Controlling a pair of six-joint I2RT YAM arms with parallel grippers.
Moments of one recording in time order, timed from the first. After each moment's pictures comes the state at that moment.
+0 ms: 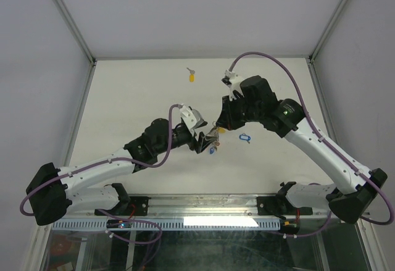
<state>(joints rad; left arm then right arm) -0.95 1.11 0.67 0.35 0.14 -0.01 0.74 1.21 1.34 -0.83 -0.21 0.34</state>
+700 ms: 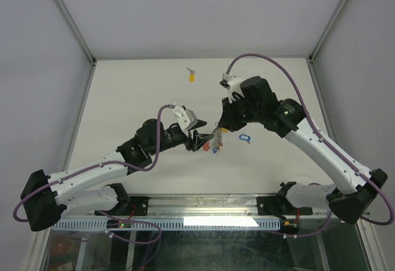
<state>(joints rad) -0.95 1.03 0.67 0.33 0.17 0.00 0.74 1.21 1.34 -0.86 -0.20 0.24</state>
